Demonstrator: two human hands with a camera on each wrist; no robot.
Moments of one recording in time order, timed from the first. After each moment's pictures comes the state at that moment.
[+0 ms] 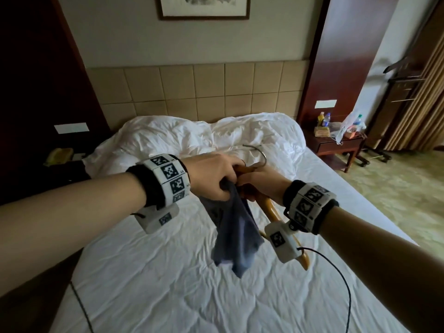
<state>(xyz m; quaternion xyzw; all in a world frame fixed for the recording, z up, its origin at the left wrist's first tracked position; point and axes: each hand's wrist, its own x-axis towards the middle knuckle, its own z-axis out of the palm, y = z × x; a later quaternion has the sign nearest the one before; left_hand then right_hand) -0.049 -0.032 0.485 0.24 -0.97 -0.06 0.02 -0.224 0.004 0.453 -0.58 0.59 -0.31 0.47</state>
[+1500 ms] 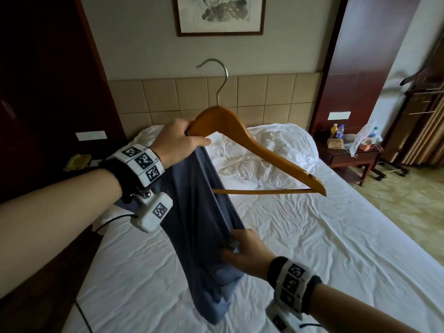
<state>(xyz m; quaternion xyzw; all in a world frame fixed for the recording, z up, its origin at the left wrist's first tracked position) 0.019 -0.046 0.534 0.52 -0.74 -0.21 0.37 -0.172 0.052 0.344 -0.78 0.46 -0.33 0.28</state>
